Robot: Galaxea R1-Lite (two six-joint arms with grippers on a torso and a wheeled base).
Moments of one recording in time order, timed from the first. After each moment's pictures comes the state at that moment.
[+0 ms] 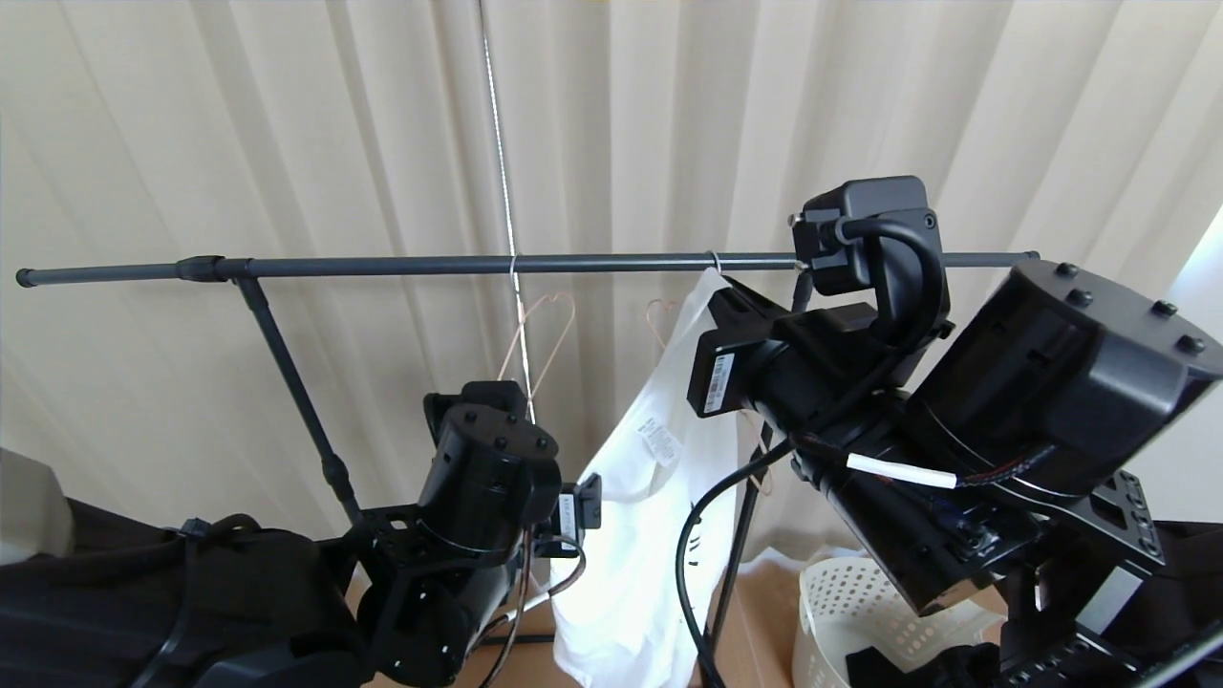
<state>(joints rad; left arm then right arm) -0.80 1.82 -0.76 -0.49 0.55 -0.42 0.93 1.77 -0.85 -1.11 -0.59 -0.07</state>
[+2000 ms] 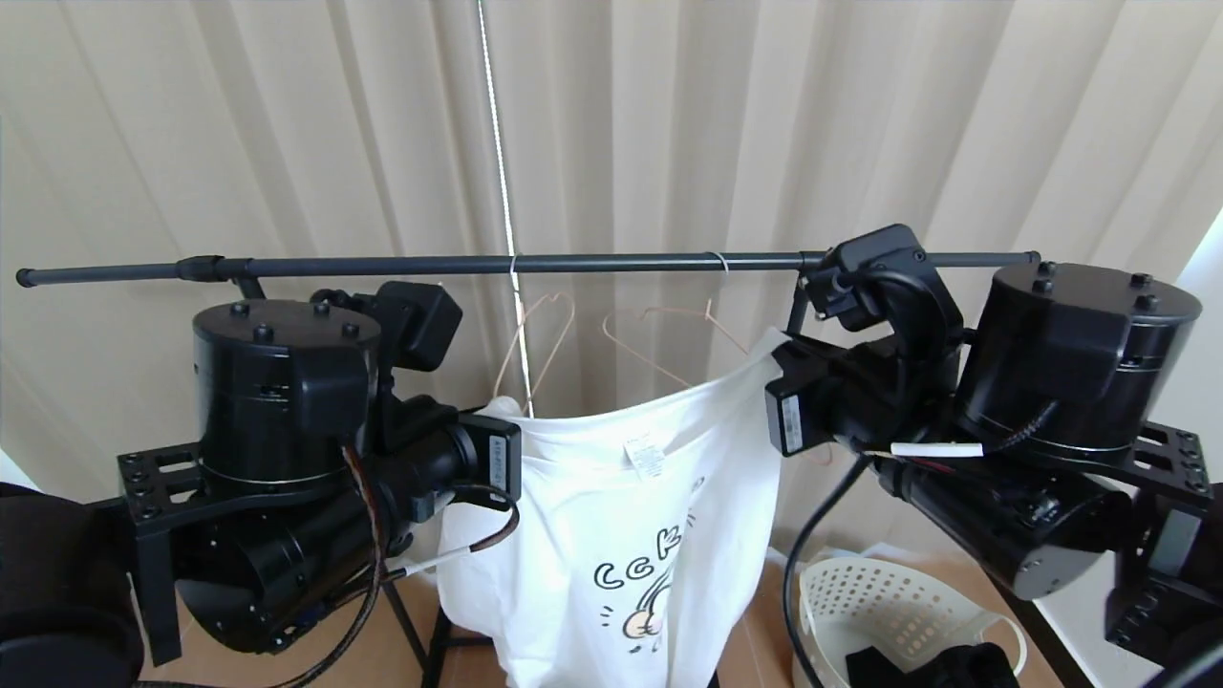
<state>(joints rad) -0.72 1.56 -0.76 -0.46 0.35 -0.15 0.80 1.64 -0.81 -0.68 -0.56 -0.13</state>
